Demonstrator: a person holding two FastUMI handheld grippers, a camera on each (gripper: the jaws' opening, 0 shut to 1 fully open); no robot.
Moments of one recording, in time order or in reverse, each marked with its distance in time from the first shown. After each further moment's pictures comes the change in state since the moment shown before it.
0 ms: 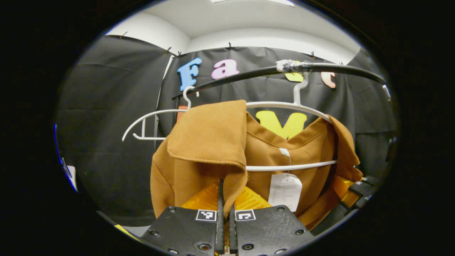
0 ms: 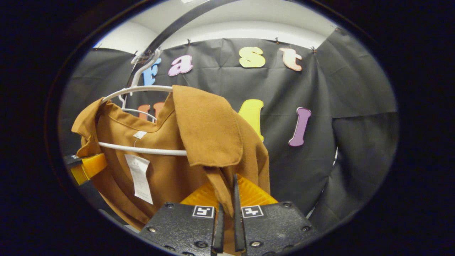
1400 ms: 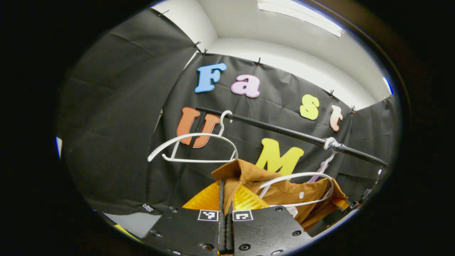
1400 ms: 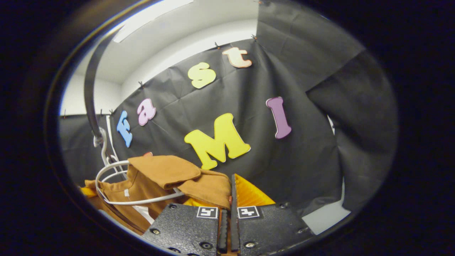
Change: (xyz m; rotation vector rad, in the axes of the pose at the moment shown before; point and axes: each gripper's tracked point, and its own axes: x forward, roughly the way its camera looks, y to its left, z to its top) left arm -0.012 0.108 0.082 -0.273 -0.042 -0.072; right arm 0.011 -0.072 0.050 0.537 -0.107 0.033
